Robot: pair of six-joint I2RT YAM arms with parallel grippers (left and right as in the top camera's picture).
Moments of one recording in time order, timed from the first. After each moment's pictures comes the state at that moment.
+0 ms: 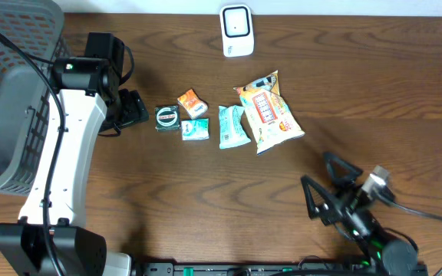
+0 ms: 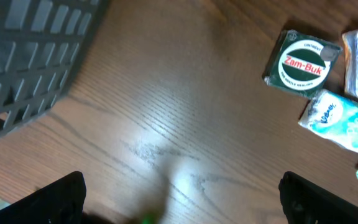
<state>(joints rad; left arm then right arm) -0.06 1.62 1.59 -1.40 -0.19 -0.49 0.02 0.01 0.01 0.42 -0.64 0.81</state>
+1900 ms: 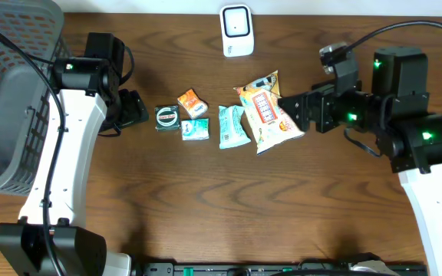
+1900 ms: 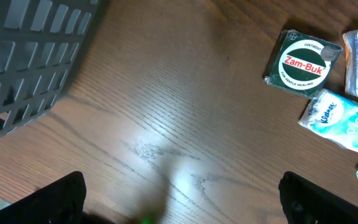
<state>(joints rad) -0.06 1.63 1.59 -1.40 -0.19 -0.49 0.20 1.30 1.44 -0.89 -0.52 0.06</state>
